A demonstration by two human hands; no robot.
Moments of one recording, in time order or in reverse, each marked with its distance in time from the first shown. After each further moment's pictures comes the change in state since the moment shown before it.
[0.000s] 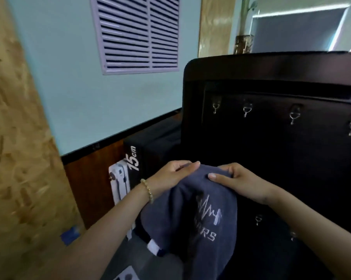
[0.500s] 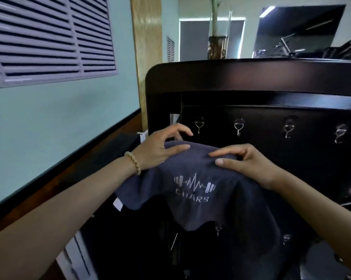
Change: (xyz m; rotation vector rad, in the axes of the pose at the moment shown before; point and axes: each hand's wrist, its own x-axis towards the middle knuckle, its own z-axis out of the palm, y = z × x) left_hand 0.213 0.026 -0.143 0.442 -0.242 0.564; right_hand 0.127 -0.015 -0.070 -0.119 0.514 -0.088
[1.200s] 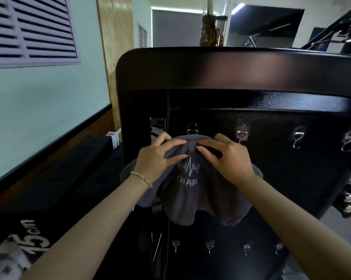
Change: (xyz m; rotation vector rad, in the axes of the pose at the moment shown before) left_hand 0.082 -0.141 0.059 0.324 0.374 0.207; right_hand 0.107 0.098 -0.017 -1.108 0.566 -0.275
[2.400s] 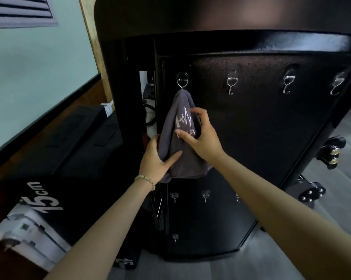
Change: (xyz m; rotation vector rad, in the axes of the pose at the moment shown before) left_hand -0.116 0.033 0.035 -0.370 -0.160 -0.677; right_hand -0.068 -0.039 0.034 0.678 -0.170 0.439
